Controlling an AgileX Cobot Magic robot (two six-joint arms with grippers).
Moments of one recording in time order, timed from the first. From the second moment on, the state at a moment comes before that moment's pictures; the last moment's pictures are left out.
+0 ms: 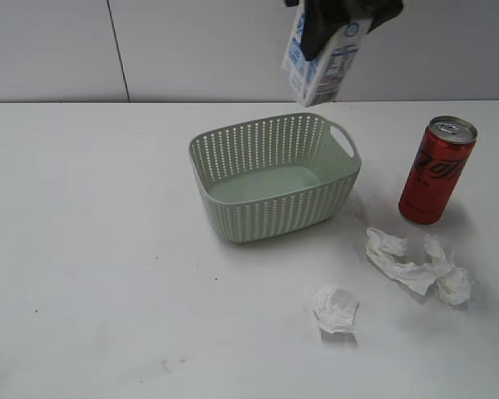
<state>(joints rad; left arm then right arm) 0.05 0.00 -0.51 -0.09 1.05 0.13 0.53 1.92 -1.94 0.03 1.22 0.02</state>
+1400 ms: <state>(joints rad) 0.05 0.00 -0.51 -0.09 1.05 0.13 0.58 2.31 -2.13 0.05 1.22 -0.02</state>
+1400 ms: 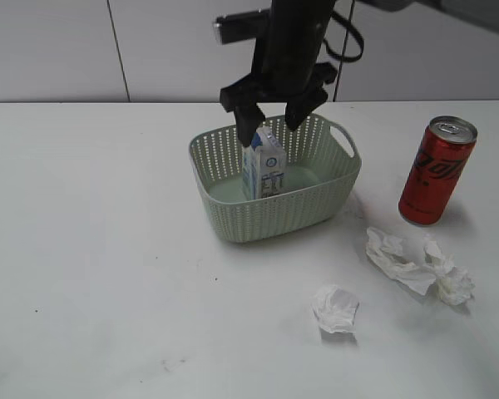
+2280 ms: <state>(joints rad) 0.05 0.00 -0.51 -0.09 1.05 0.13 0.05 1.69 -1.68 -0.08 1.21 -0.04</state>
